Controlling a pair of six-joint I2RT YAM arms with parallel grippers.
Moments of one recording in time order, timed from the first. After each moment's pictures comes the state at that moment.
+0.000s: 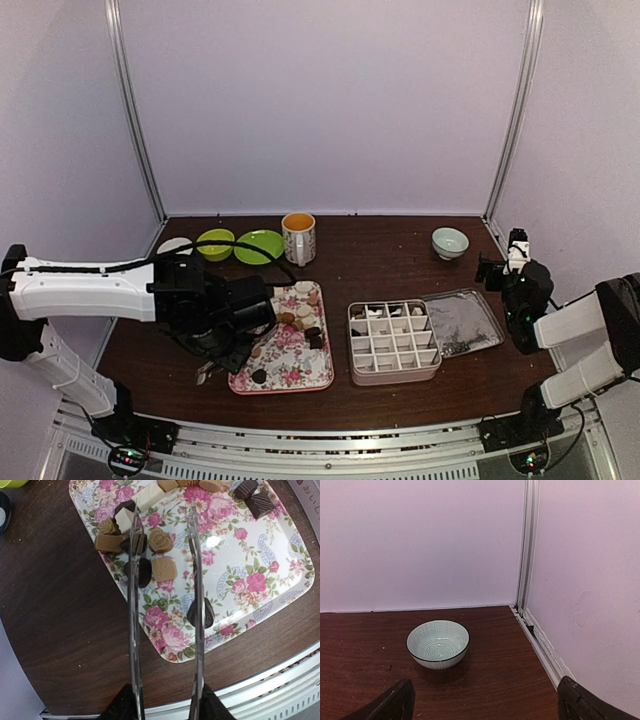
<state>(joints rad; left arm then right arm) -1.20 1.44 1.15 -1.14 -0.30 -0.75 0.10 1.36 0.23 1.10 0.27 0.00</state>
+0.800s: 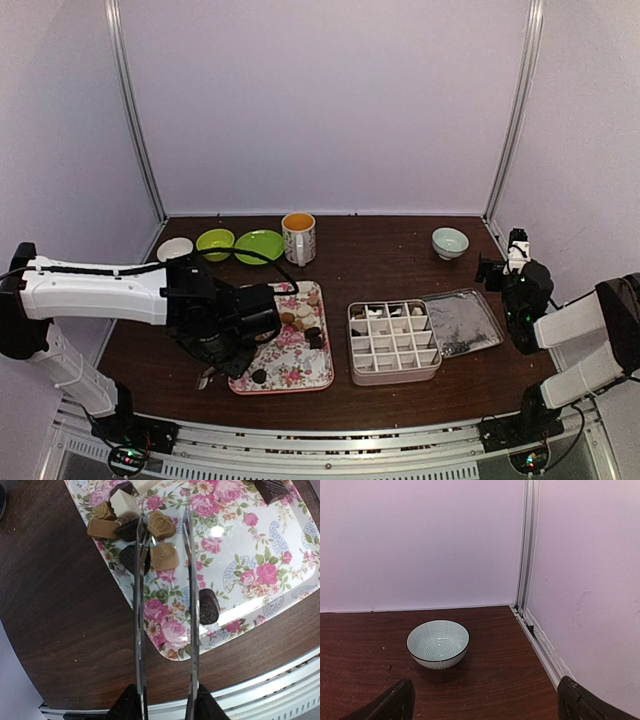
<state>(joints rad) -1.20 1.49 1.14 -1.15 -0.28 -0.77 0.10 1.36 0.23 1.10 0.27 0.00</state>
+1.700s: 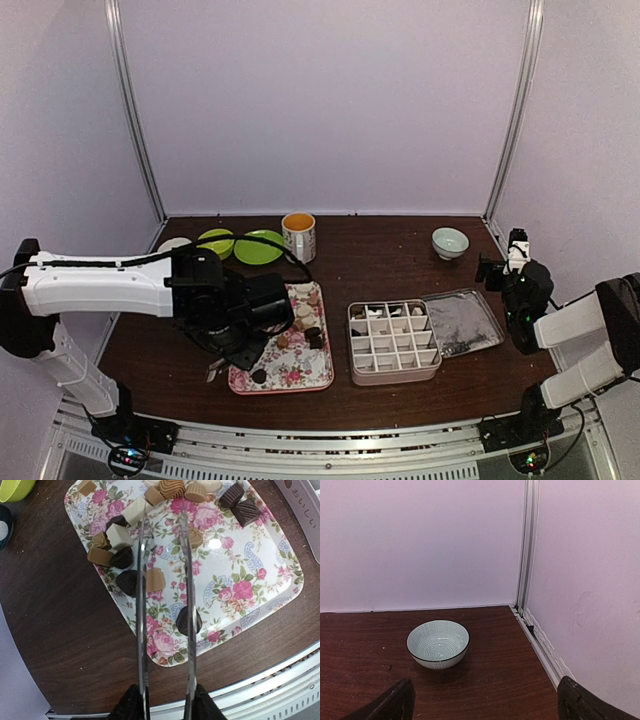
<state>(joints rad) -1.24 1.54 1.27 -1.20 -0.32 -0.76 0.10 1.36 0.23 1.10 0.27 0.00</state>
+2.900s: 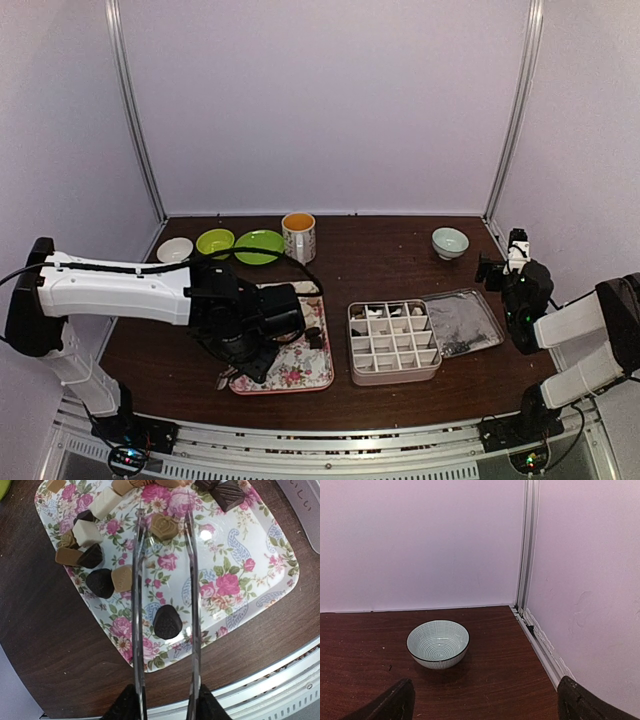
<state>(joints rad) -1.25 1.60 1.25 -1.13 -0.26 -0.73 0.10 1.36 0.23 1.10 0.27 0.00</state>
